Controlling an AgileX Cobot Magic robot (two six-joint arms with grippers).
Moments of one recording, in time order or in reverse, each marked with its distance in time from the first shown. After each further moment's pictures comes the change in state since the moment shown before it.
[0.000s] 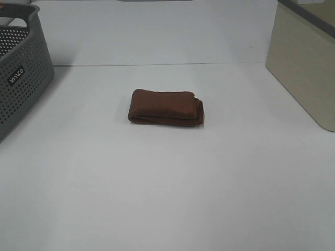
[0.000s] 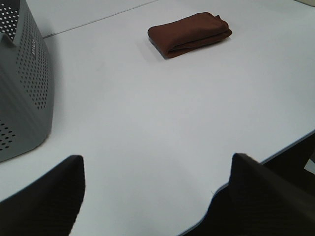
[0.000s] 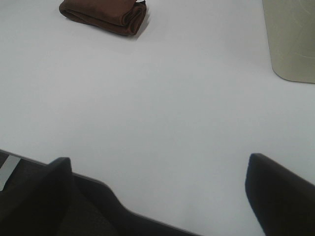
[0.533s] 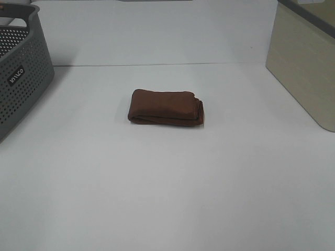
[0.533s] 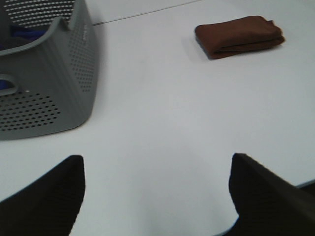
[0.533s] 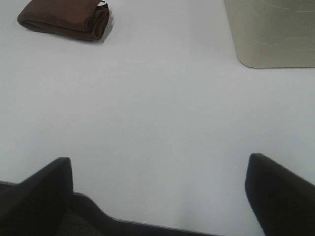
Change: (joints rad) left arm 0.211 0.000 0.000 0.001 0.000 0.000; right arm -0.152 0.000 0.000 0.000 0.000 0.000
